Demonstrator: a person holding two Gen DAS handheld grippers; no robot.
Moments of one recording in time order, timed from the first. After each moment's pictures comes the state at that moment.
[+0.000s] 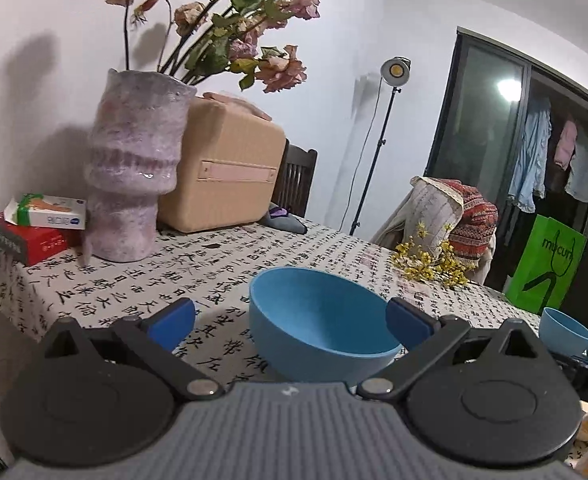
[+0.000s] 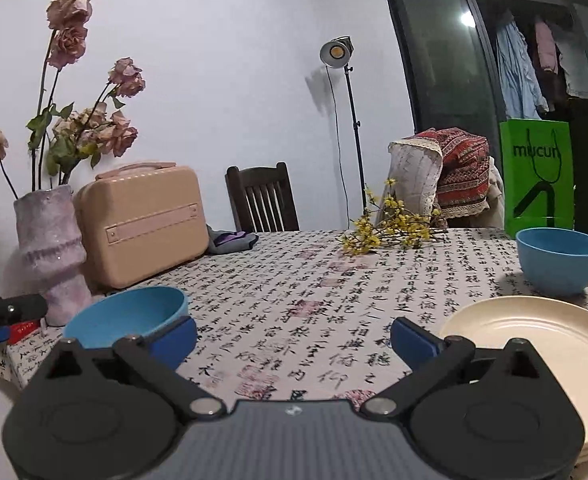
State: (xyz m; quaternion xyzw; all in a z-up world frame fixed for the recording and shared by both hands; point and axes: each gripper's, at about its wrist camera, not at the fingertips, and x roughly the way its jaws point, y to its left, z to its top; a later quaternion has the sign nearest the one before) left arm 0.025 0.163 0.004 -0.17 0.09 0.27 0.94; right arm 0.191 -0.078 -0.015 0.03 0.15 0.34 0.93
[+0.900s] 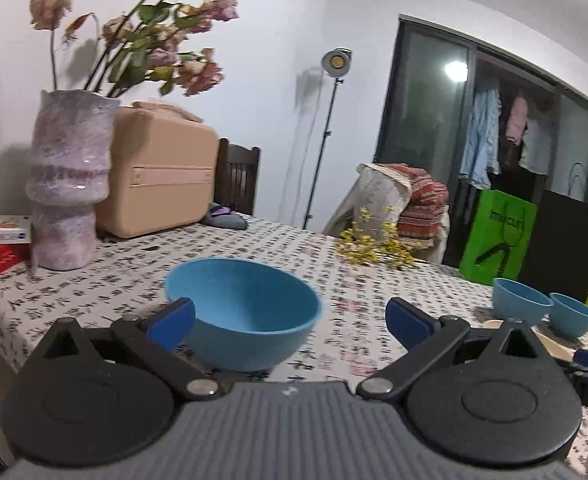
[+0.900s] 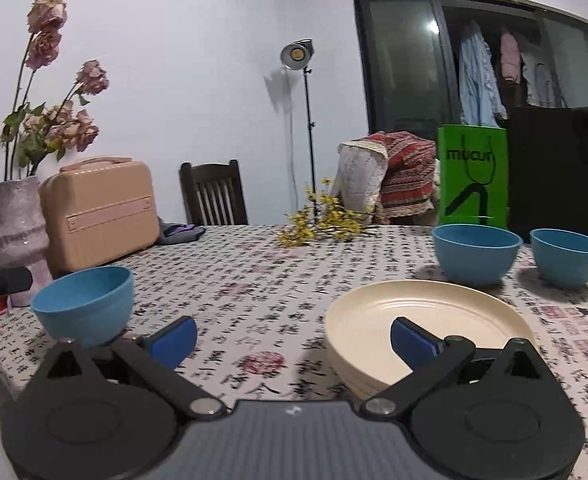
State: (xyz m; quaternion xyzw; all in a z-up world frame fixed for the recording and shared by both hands) left arm 0.038 0.109 0.009 -0.12 0.09 0.20 0.97; right arm 0.170 -0.149 -0.019 0.00 0.16 0.27 0.95
